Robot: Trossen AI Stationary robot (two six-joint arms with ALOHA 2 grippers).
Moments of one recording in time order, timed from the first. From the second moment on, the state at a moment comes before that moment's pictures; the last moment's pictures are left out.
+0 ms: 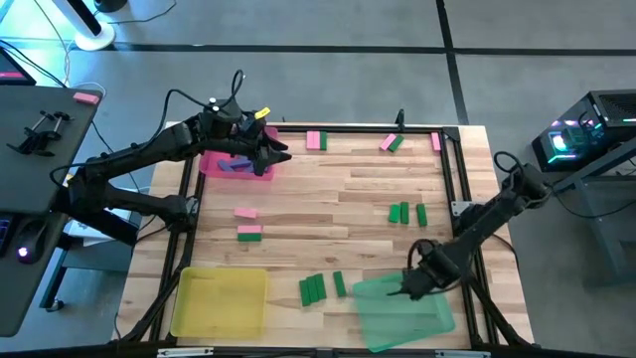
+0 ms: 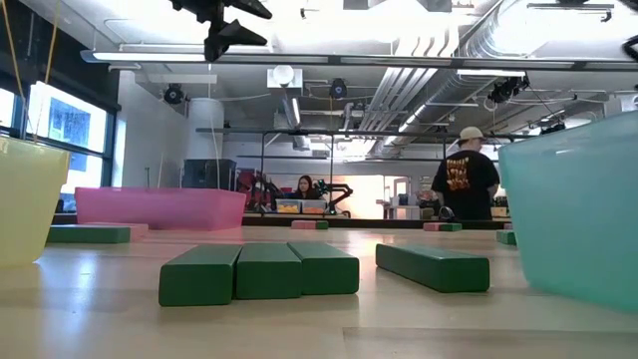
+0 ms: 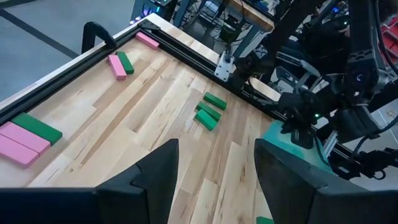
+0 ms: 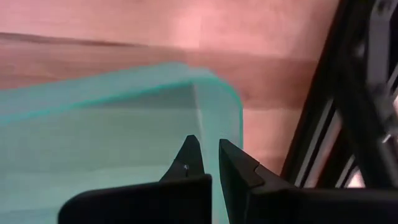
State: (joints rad) left arm 0.43 1.15 1.13 -0.43 0.30 -0.33; right arm 0.74 1.53 0.95 -1.09 -0.25 2.19
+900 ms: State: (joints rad) left arm 0.50 1.13 1.20 -0.52 0.49 -0.27; right arm 0.18 1.41 1.12 -1.11 0.23 1.46
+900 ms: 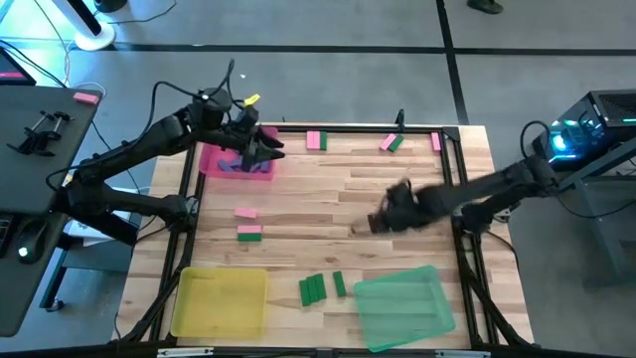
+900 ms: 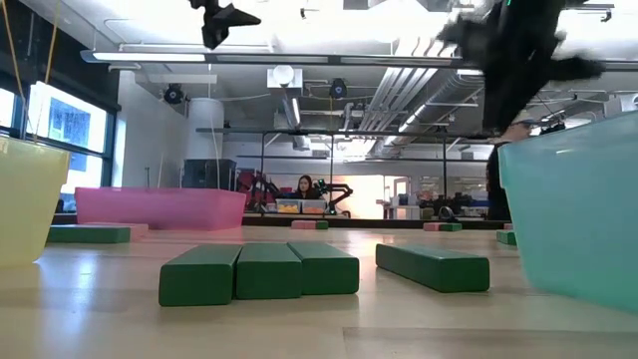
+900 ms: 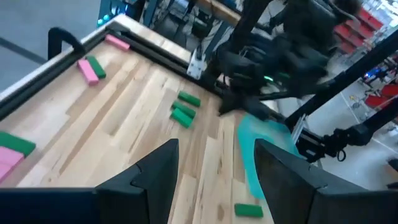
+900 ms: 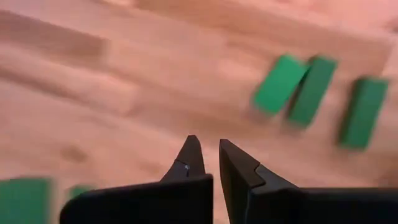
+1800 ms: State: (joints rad) left arm 0.51 1.26 1.20 -0.20 0.21 -0.43; right arm -0.27 1.18 0.53 -0.92 -0.02 1.05
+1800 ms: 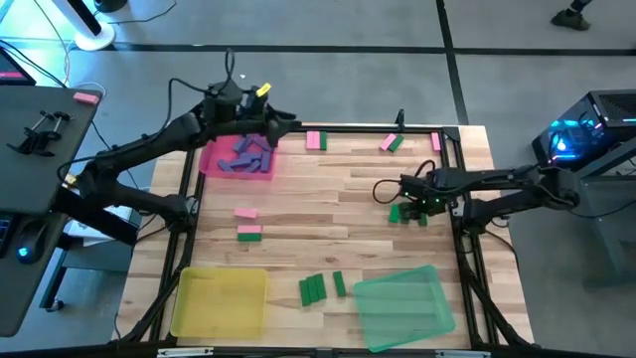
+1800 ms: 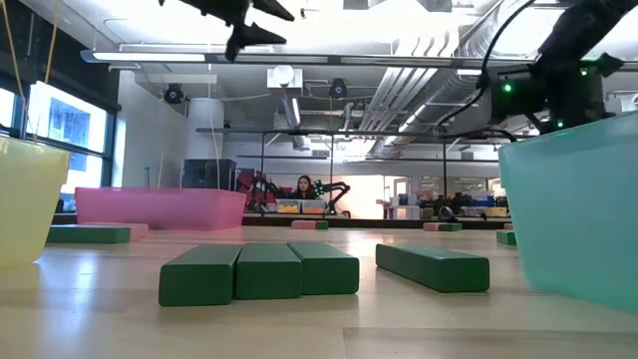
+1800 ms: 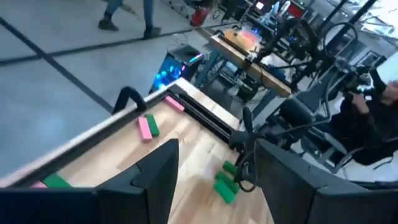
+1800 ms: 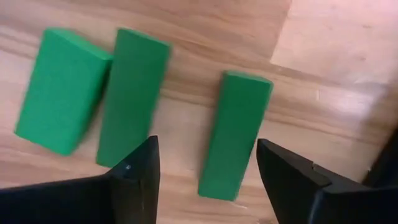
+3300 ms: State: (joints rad) left arm 0.66 1.09 1.20 -0.50 0.63 0.08; right arm 0.64 1.49 1.17 -0.67 -0.11 1.84
